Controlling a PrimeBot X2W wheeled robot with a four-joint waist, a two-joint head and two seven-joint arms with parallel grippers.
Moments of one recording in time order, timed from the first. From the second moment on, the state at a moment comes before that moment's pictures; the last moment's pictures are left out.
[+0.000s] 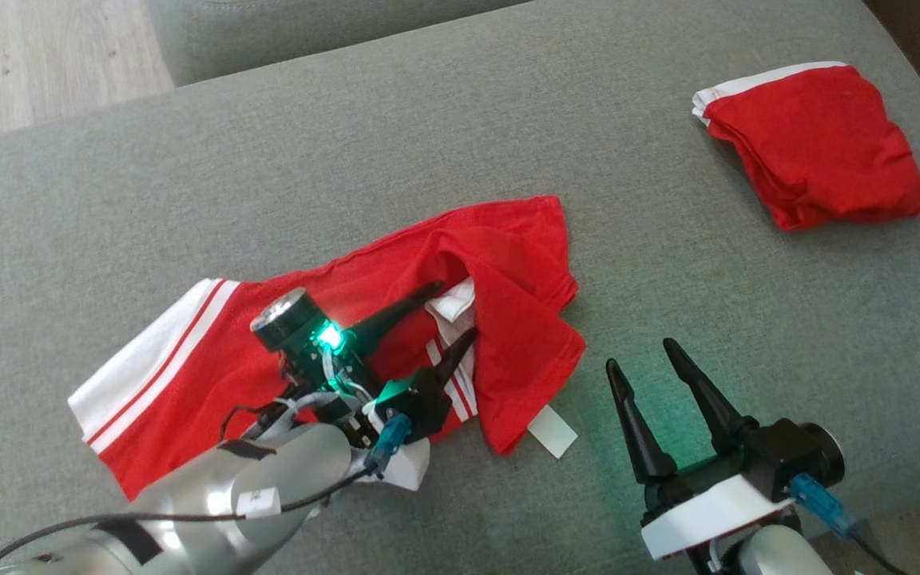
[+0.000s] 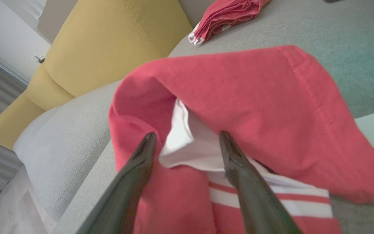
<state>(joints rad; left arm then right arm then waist) -0.75 0.30 -1.30 0.57 -0.25 0.26 -0.15 -0.01 -0.07 0.28 0.22 0.12 0.13 -0.26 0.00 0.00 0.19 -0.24</state>
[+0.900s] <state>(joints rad) -0.62 0.45 -1.22 0.16 -0.31 0.44 -0.21 0.05 -0.10 0.36 0.37 0.22 0.13 -0.26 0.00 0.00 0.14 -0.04</state>
